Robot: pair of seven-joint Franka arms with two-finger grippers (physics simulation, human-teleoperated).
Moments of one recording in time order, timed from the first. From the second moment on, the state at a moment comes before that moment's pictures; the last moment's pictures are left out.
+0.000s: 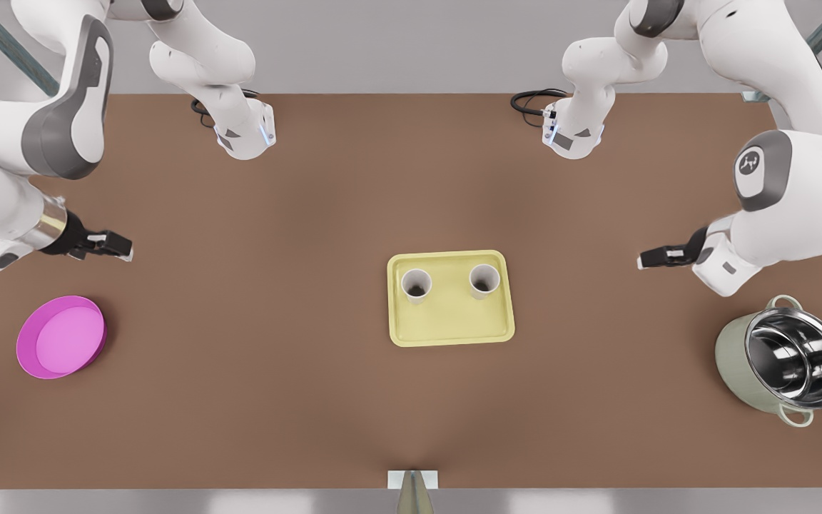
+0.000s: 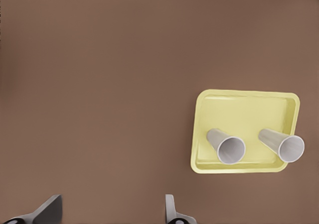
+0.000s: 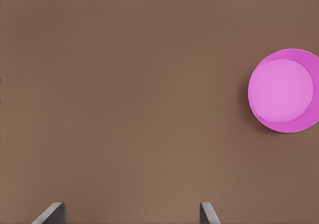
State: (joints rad) left arm 0.03 0.26 -0.04 -1.36 -0.15 1.46 -0.12; right arm 0.00 0.15 -0.07 -1.46 0.03 1.55 -0.03
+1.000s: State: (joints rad) left arm -0.04 0.28 -0.06 -1.38 -0.04 1.53 -0.08; right arm 0.73 0.72 -0.05 -1.30 0.13 2.04 0.47
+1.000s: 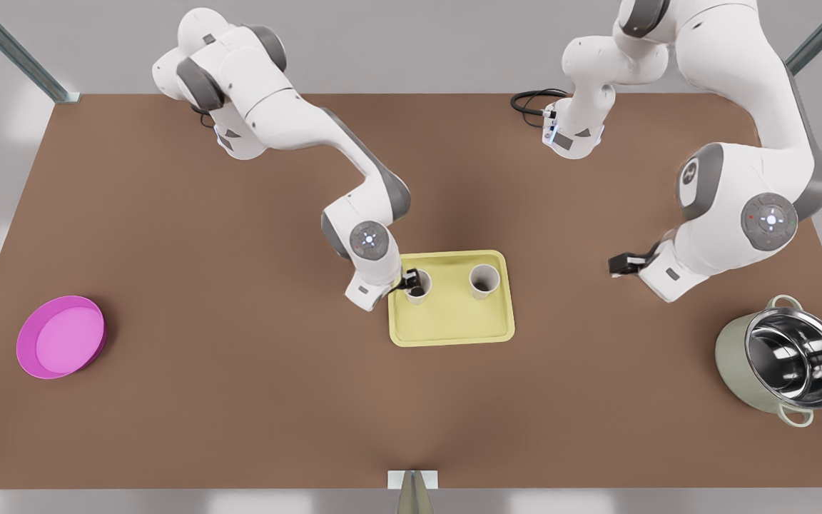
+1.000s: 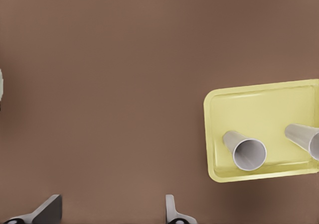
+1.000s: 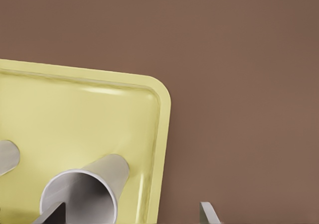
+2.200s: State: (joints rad) left arm 0.04 0.23 -0.04 -1.47 -0.09 1.65 0.05; right arm 0.75 0.81 -0.04 -1.37 0.16 2.13 0.81
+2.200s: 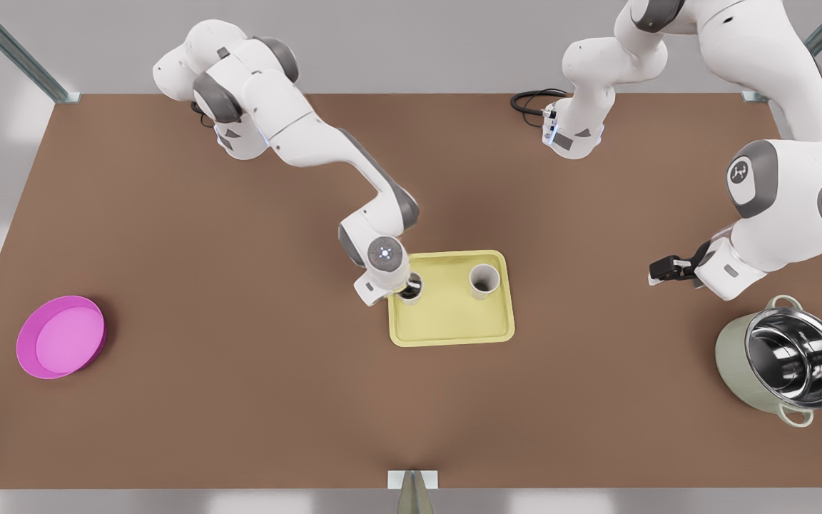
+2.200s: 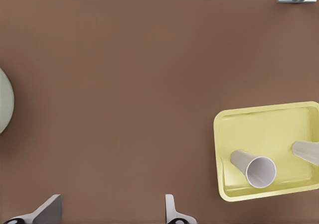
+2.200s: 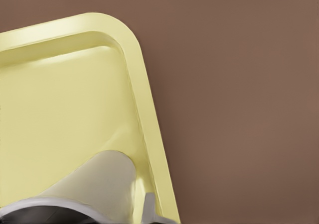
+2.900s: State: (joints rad) left arm -0.48 0.49 -0.05 -1.52 0.01 1.87 -0.24; right arm 0.16 0.70 -0.07 -1.37 0.25 2.11 0.57
